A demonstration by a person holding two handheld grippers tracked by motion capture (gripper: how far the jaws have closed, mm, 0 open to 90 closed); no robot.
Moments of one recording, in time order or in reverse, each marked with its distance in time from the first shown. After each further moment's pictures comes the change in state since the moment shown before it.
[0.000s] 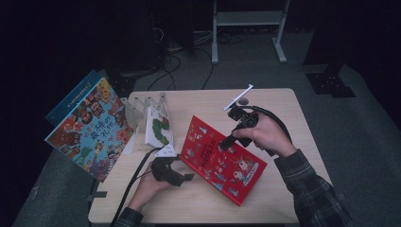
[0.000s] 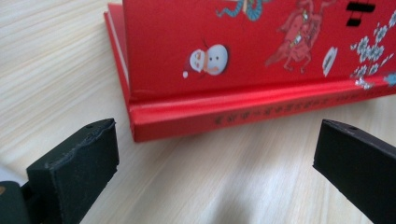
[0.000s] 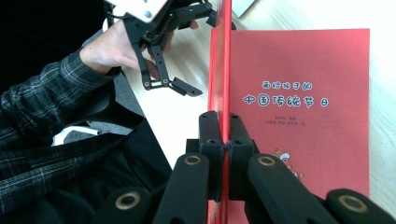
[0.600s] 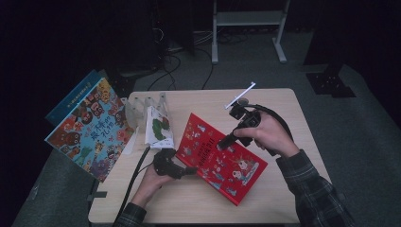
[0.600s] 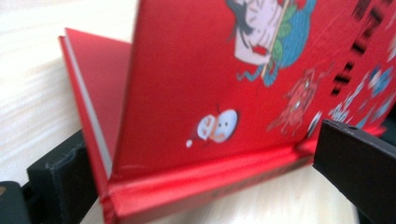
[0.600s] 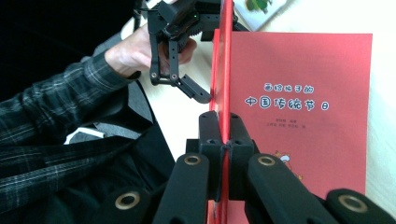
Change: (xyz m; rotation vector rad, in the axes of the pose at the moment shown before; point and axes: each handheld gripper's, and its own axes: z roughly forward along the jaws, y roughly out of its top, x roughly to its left) left arm 0.009 0.016 -0.005 -0.144 -0.176 -0.120; right arm 0.008 -0.002 -0.011 -0.047 0.039 -0.057
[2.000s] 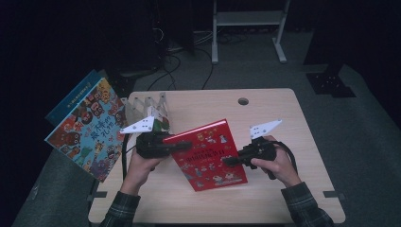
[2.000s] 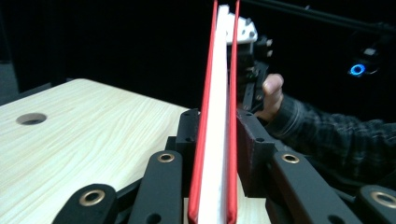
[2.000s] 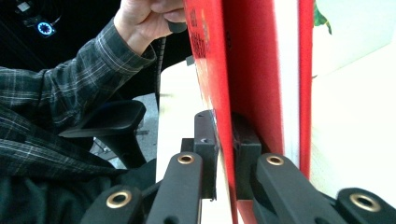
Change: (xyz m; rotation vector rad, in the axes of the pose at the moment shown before) left arm -0.049 0.083 -0.062 -0.216 -0.163 0.258; right arm -0.044 -0.094 0.047 -0.436 0.193 -0.317
